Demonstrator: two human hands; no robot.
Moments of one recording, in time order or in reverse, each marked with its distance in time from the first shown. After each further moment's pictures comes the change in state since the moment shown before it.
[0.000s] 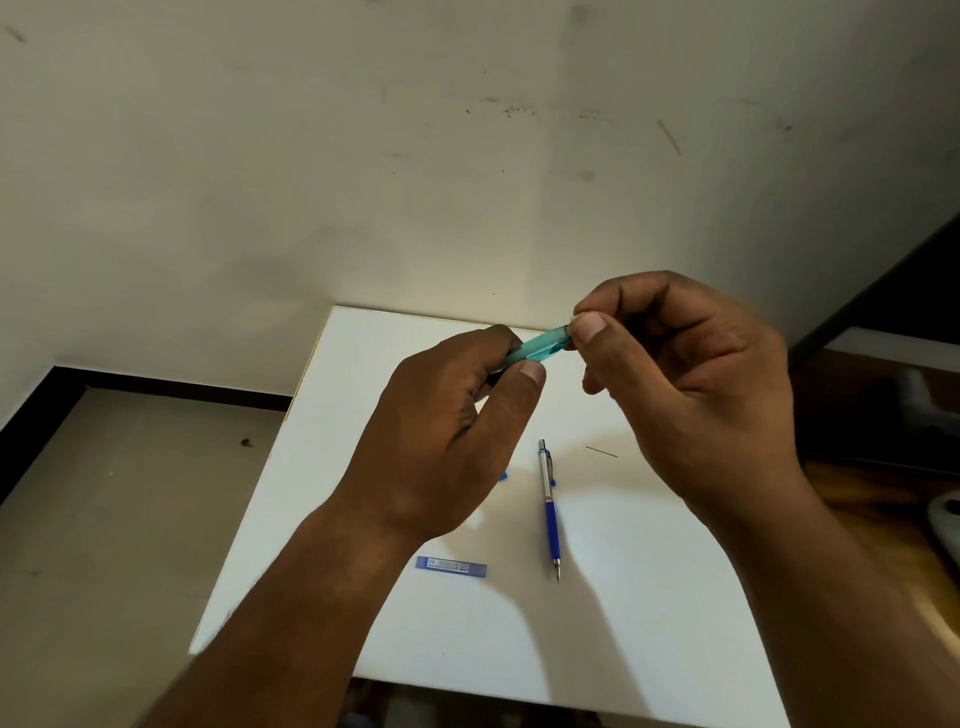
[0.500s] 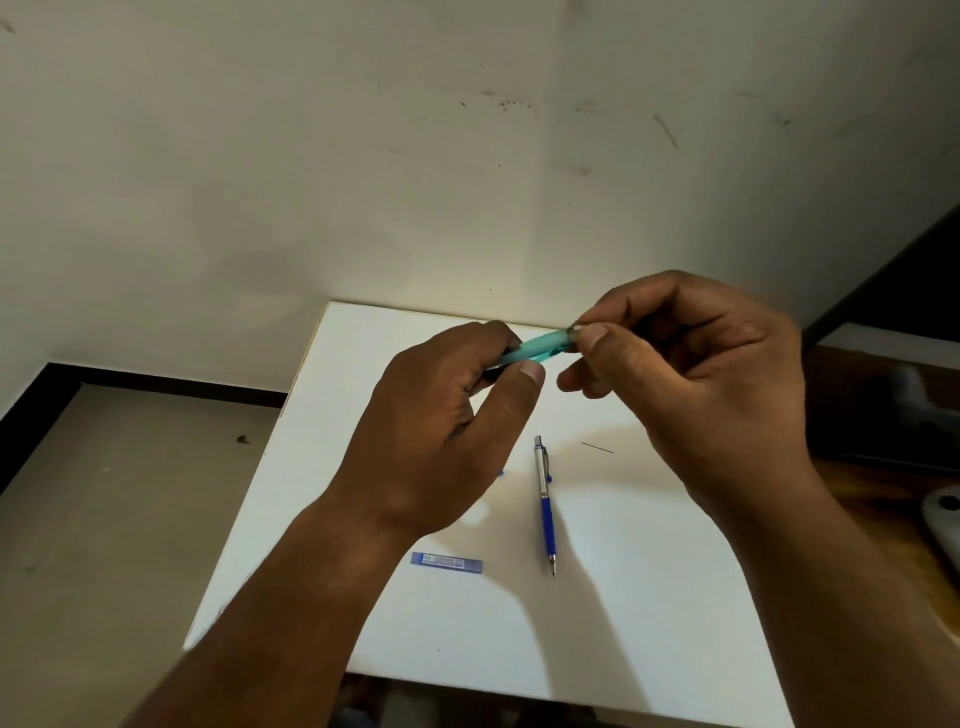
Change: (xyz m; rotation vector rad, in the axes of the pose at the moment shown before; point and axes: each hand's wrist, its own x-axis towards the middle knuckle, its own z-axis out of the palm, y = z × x) left_hand 0.000 0.002 0.001 0.023 0.022 0.047; right_hand 0.001 -0.004 -0.005 0.140 -0.019 0.047
